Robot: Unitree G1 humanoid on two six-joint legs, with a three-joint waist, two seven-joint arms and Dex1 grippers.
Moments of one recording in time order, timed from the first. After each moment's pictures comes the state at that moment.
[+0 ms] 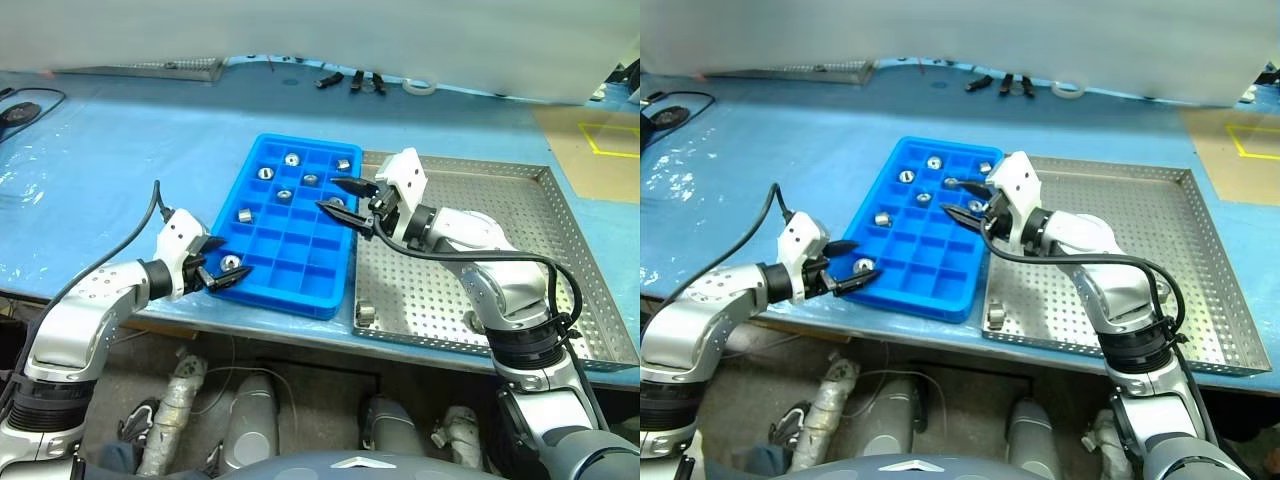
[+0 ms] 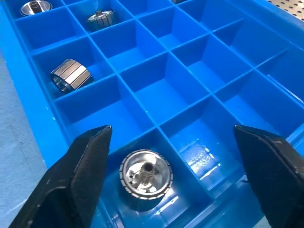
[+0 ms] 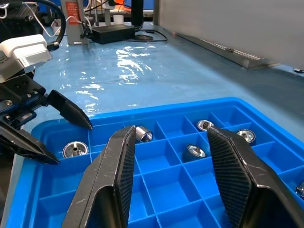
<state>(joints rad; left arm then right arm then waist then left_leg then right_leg) -0.20 0.66 0.10 -0.31 -0.38 0.72 -0.80 -0.53 -0.43 0.14 -0.33 0.37 0.60 0.64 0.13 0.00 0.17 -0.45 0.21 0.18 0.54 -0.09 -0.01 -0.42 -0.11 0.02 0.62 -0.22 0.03</state>
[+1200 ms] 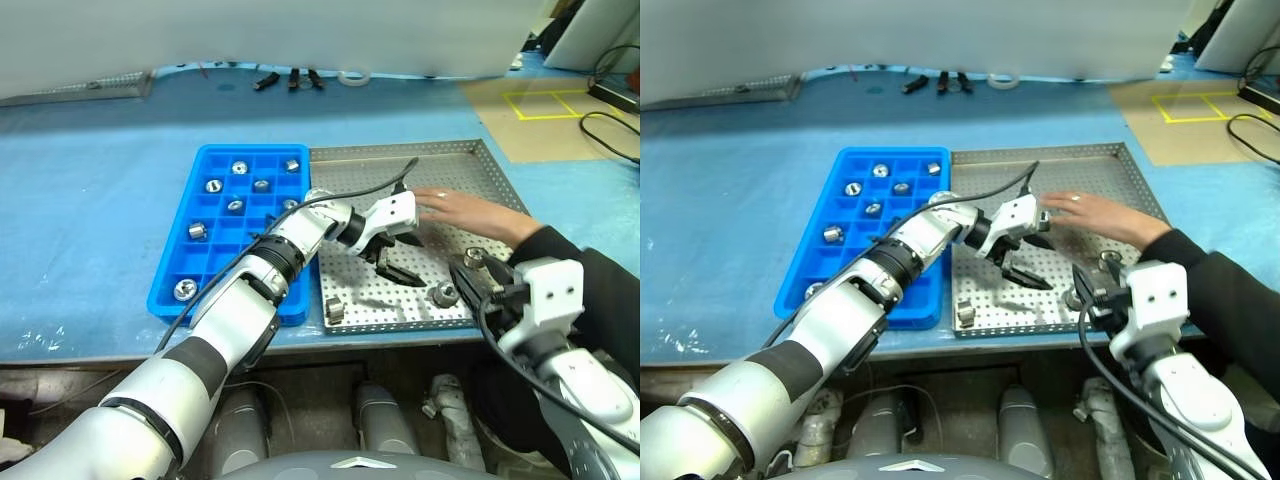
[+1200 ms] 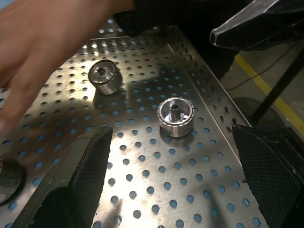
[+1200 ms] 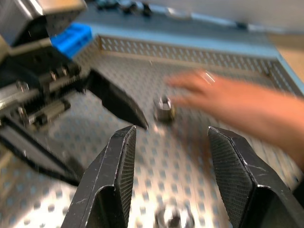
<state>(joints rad) -1.15 -0.09 -0.40 1.06 -0.04 -0.04 -1.28 0.45 -0.32 -0.31 -1.00 0.34 0.69 0.23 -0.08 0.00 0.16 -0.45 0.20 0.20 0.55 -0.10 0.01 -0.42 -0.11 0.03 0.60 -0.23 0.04</state>
